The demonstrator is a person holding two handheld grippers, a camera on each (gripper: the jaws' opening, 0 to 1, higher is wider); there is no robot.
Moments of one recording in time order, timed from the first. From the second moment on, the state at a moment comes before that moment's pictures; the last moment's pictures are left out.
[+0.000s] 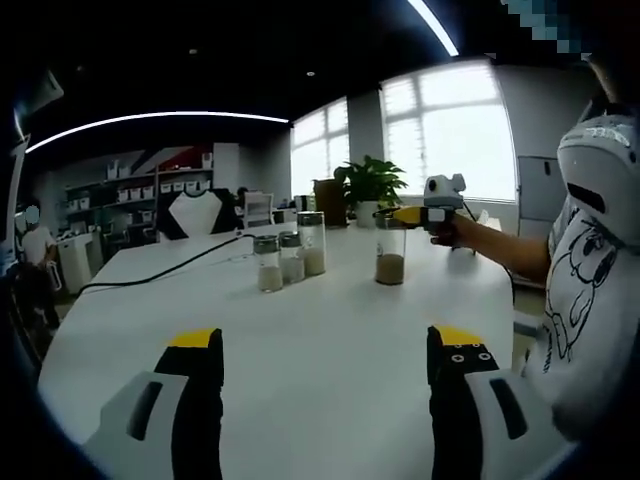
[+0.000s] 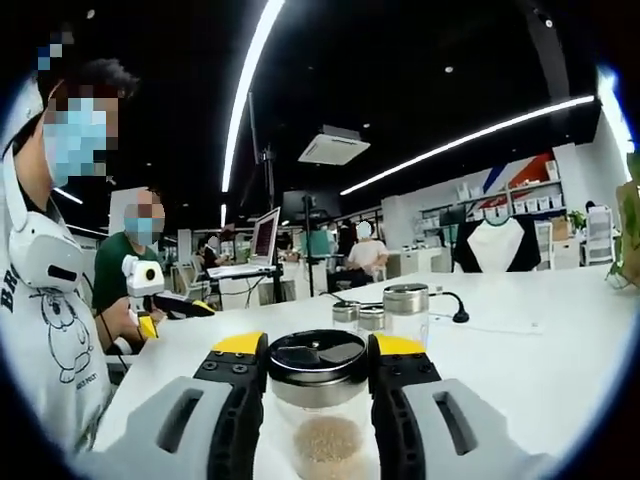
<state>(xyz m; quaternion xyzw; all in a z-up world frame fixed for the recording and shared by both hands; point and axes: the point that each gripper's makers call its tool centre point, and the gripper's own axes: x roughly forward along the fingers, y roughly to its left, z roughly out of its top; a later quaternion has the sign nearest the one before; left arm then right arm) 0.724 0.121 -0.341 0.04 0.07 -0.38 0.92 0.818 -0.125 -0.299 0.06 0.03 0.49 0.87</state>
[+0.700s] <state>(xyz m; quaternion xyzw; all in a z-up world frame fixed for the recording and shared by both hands) 0.728 0.122 -0.339 0.04 0.07 -0.38 0.92 0.829 -0.125 -0.304 0.04 0.02 0.36 0.93</state>
